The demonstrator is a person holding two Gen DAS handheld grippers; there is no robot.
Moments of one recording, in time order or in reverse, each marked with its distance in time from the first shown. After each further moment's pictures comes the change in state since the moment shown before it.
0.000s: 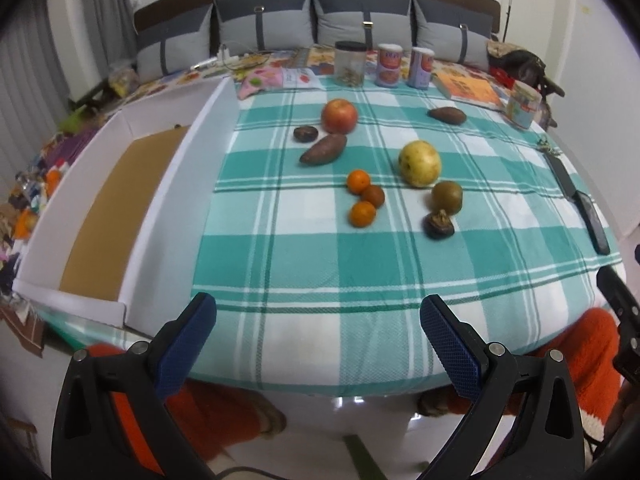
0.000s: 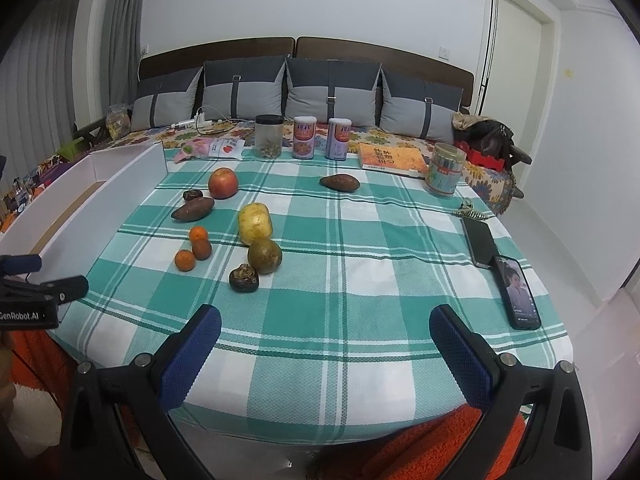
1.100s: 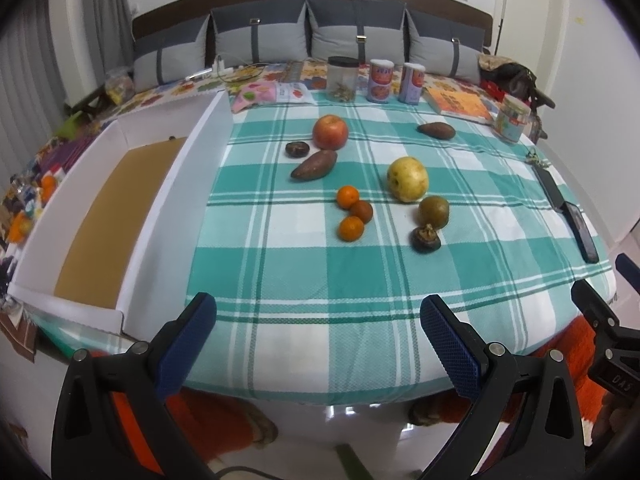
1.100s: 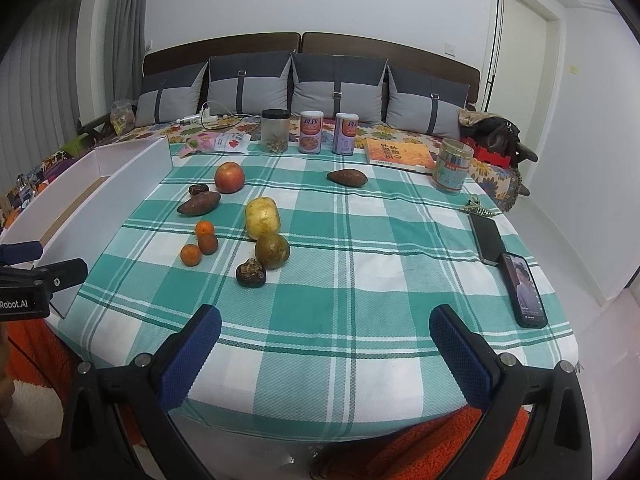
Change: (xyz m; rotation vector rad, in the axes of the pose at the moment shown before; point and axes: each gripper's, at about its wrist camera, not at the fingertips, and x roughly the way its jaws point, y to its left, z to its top) left arm -0.009 -0.001 0.002 -0.004 -0.047 -0.033; right arm 0.004 0.005 -0.001 -0.004 0.016 0.017
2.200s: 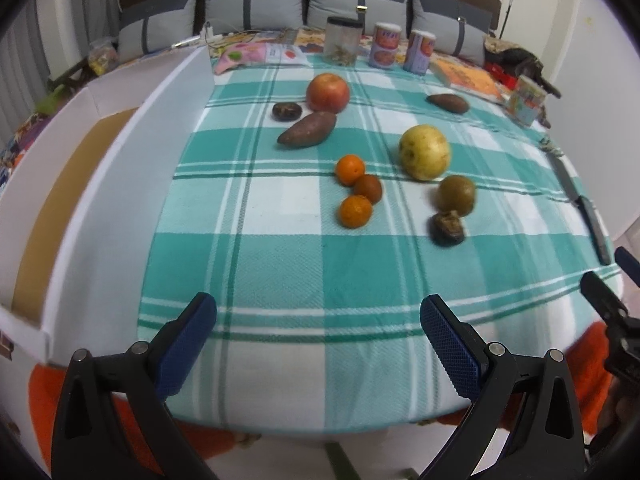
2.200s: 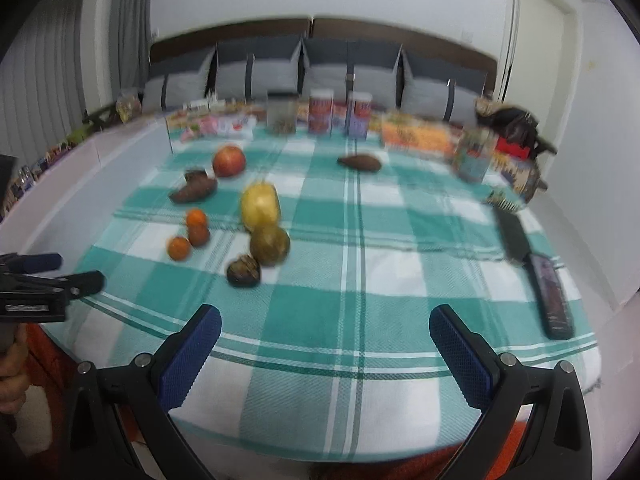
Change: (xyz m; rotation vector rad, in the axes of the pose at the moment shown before) left arm 0.087 0.001 0.004 -0.021 0.105 -0.038; right arm 0.072 -0.007 0.003 -0.018 0.079 0.054
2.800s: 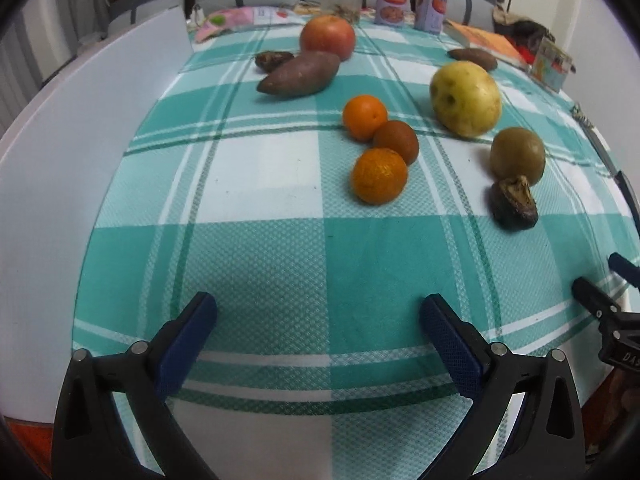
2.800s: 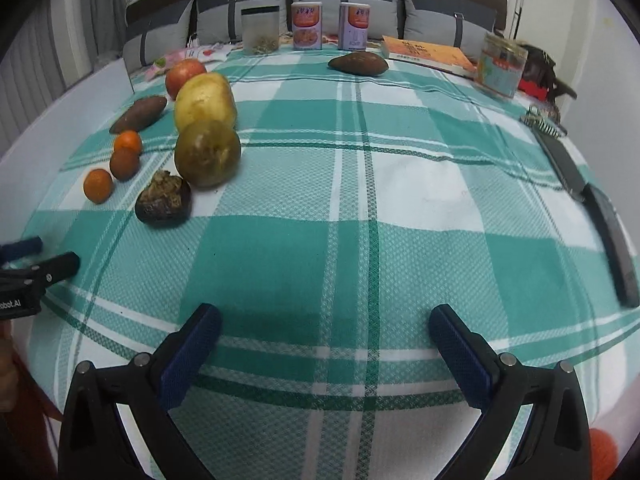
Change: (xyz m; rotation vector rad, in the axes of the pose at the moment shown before) left arm 0.086 -0.008 -0.007 0.040 0.044 0.038; right arm 0.116 -0.023 -0.038 0.052 0.178 0.033
